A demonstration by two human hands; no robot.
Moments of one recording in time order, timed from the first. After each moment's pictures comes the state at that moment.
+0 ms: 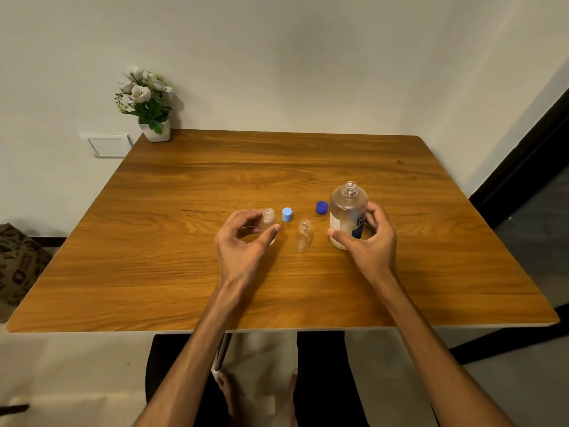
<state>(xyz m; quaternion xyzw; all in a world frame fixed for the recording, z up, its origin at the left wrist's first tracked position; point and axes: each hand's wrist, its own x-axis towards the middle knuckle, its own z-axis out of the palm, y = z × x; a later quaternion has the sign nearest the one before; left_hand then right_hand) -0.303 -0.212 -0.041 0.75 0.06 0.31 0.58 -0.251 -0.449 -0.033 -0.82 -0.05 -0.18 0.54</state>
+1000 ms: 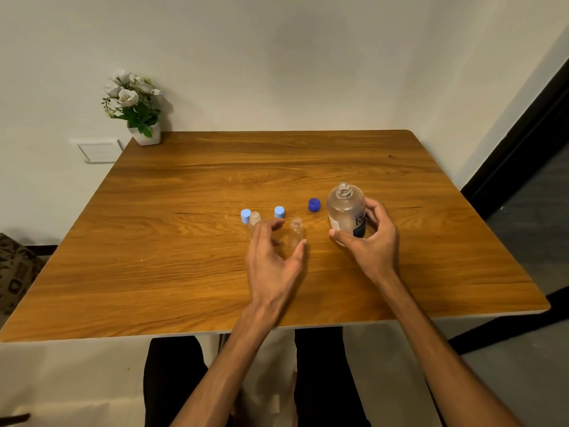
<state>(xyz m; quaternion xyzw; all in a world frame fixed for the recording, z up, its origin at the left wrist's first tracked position) -0.318 -0.279 -0.043 0.82 0.07 0.28 0.50 -0.254 -0.466 -0.035 -0.83 -0.05 -0.20 0.52</state>
